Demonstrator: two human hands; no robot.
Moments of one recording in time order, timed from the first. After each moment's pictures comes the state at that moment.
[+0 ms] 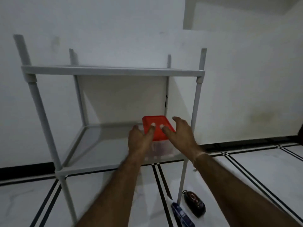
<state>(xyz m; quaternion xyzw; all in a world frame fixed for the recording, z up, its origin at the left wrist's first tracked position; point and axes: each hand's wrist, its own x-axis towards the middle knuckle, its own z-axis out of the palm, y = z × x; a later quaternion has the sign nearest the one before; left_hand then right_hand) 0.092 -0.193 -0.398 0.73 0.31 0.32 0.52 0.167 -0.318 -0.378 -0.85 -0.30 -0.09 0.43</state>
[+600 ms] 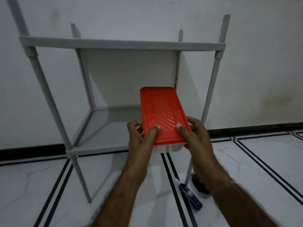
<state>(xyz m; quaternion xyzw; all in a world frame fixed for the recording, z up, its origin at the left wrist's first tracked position) -0.003 -0.223 -0.423 0.59 0.17 0.35 0.70 0.089 -0.345 -0.426 -0.63 -0.23 0.06 0.74</state>
